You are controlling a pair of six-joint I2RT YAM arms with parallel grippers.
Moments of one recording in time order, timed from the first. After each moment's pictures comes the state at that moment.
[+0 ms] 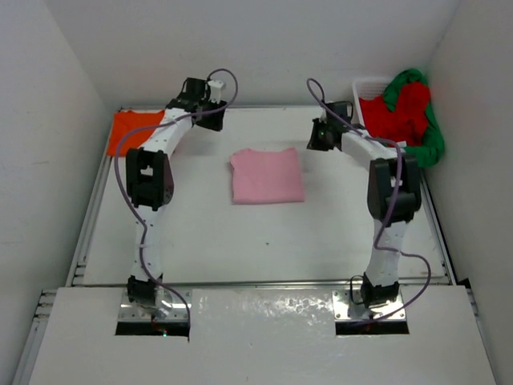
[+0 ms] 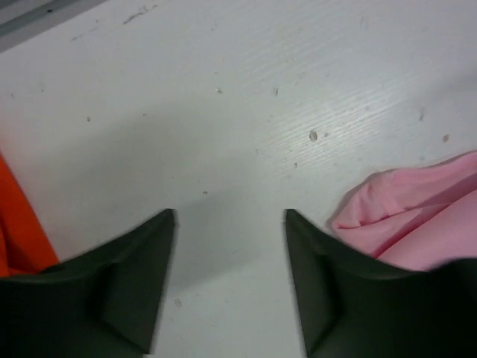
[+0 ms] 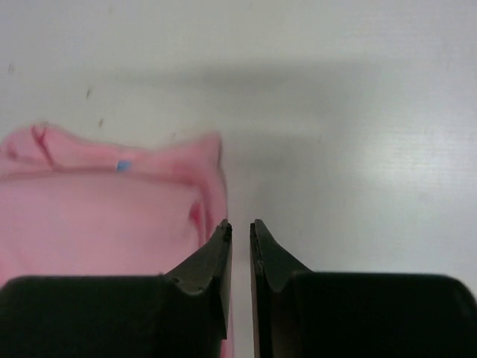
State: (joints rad) left arm -0.18 2.38 2.19 -0.62 0.14 0.15; right arm 0.16 2.15 1.64 -0.30 -0.14 0.28
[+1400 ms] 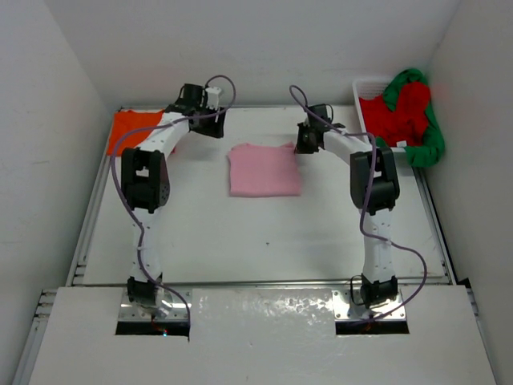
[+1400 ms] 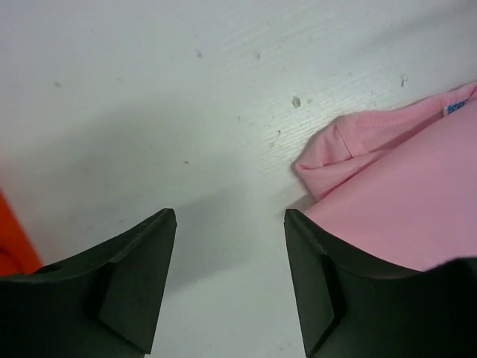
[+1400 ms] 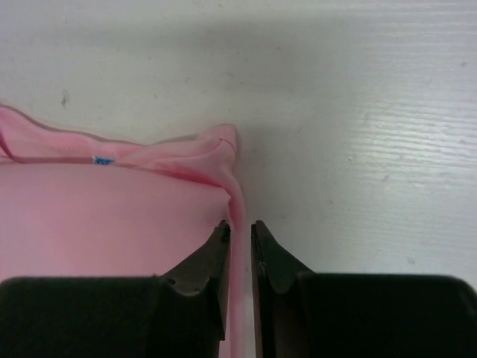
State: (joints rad) left arm -0.17 2.30 2.01 -0.56 0.22 0.11; right arm 0.22 2.30 1.72 -0.31 -0.11 0.32
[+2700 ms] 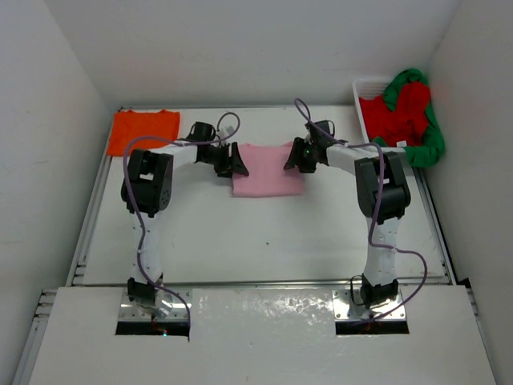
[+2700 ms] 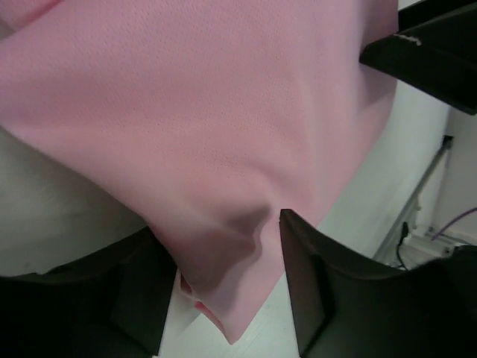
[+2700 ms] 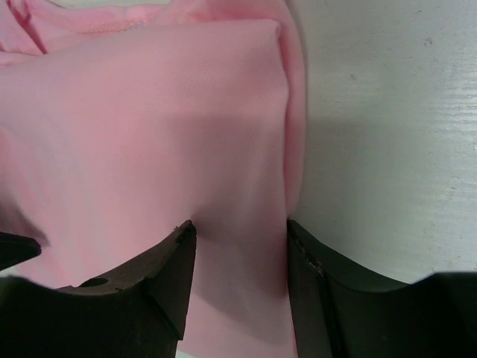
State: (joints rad) left arm -0.22 2.22 1.52 -0.33 0.71 -0.31; right arm 0.25 2.14 1.40 -0.20 -0.25 0.47
